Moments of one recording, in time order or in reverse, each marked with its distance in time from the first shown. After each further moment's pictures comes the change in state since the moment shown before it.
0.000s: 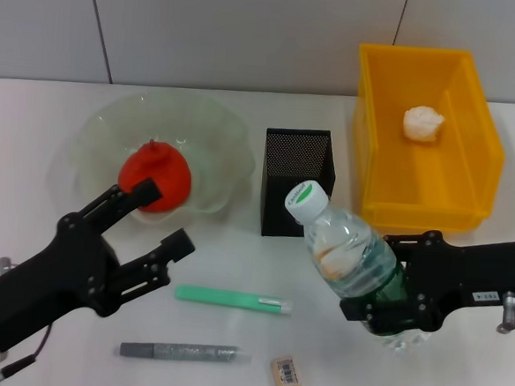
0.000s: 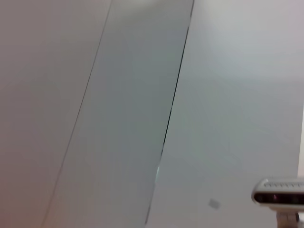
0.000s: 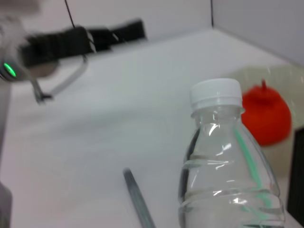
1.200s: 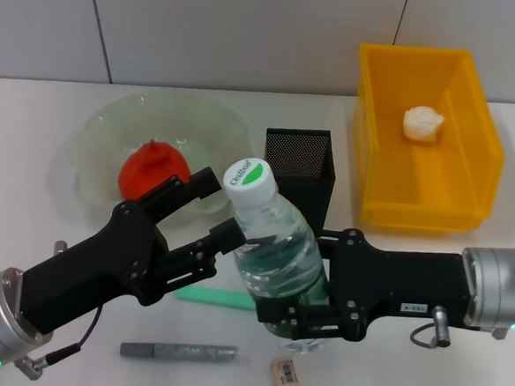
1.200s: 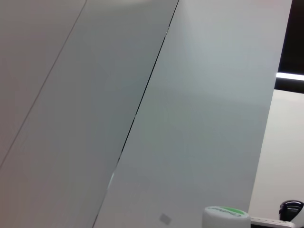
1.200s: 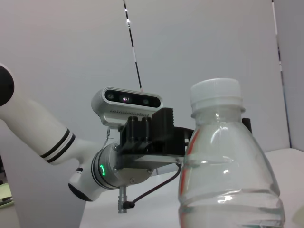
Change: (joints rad) left arm -0.129 -0.006 0.016 -0.100 0.012 0.043 -0.084; right arm 0.153 0.005 -0.014 -0.539 0.353 -0.046 -0.437
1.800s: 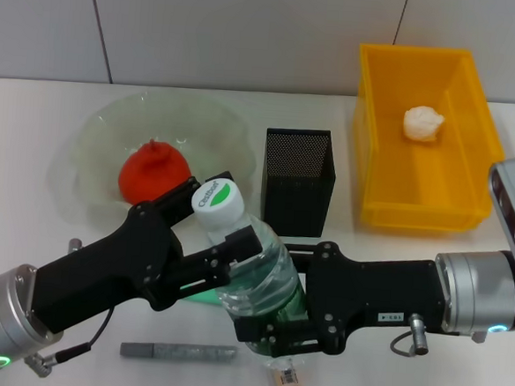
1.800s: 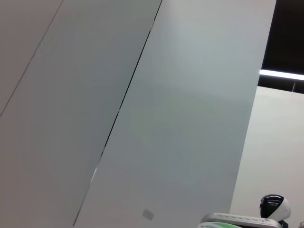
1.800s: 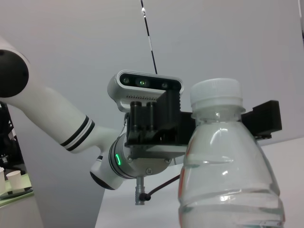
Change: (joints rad) left arm -0.027 0.000 0.033 -0.001 0.000 0.009 -0.007; right arm 0.053 0.001 -0.056 -0.063 0.005 0.019 -0.003
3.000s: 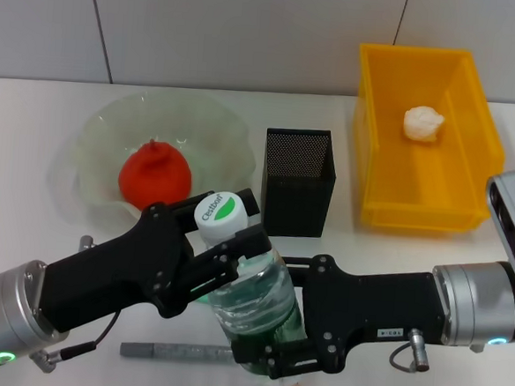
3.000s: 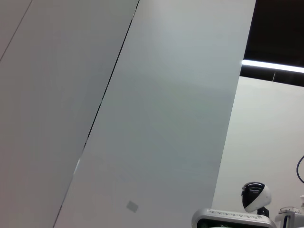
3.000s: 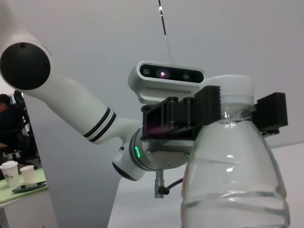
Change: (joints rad) left arm -0.014 0.001 0.041 0.035 0.003 0.004 -0.013; right arm -0.011 0.000 -0.042 0.000 0.019 -0.018 -0.035
